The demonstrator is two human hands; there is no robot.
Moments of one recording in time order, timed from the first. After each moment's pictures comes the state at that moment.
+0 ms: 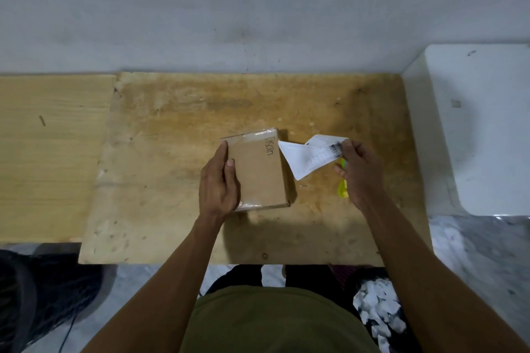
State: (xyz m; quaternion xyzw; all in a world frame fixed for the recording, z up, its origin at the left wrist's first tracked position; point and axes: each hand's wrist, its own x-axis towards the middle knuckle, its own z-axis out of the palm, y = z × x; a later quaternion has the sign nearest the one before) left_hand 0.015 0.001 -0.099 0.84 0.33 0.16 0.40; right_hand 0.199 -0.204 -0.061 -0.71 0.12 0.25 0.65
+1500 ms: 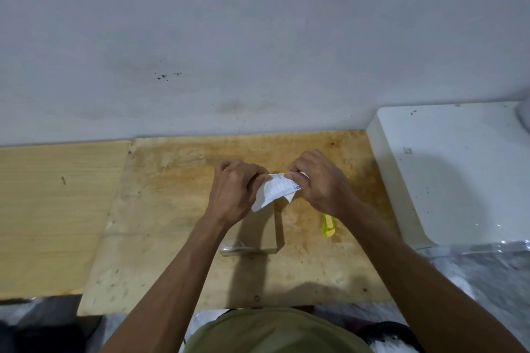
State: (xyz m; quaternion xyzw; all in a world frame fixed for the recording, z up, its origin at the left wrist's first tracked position) left_hand 0.089 -0.011 0.042 0.94 0.13 0.19 0.26; right_hand 0.219 -0.184 0.041 -0.82 -0.48 0.01 0.31
